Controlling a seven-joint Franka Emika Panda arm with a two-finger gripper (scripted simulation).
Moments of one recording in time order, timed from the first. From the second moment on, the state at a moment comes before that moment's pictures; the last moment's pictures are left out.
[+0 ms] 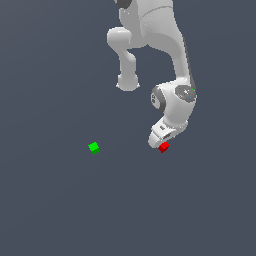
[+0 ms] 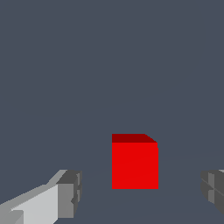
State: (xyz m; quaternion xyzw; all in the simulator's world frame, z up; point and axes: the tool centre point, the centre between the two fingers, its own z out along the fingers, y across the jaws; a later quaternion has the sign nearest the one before) arm -0.041 0.182 0.070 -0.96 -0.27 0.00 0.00
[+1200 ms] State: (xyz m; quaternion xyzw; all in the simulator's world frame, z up) arm -0.042 0.181 0.020 -0.96 -0.28 0.00 0.00
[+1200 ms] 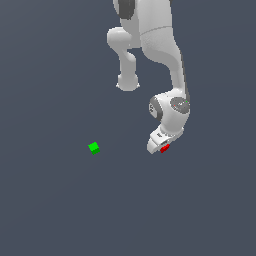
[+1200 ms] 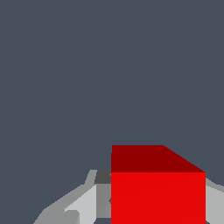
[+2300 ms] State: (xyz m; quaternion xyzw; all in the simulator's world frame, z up) arm -0.043 0.182 0.099 -0.96 -0.28 0.00 0.00
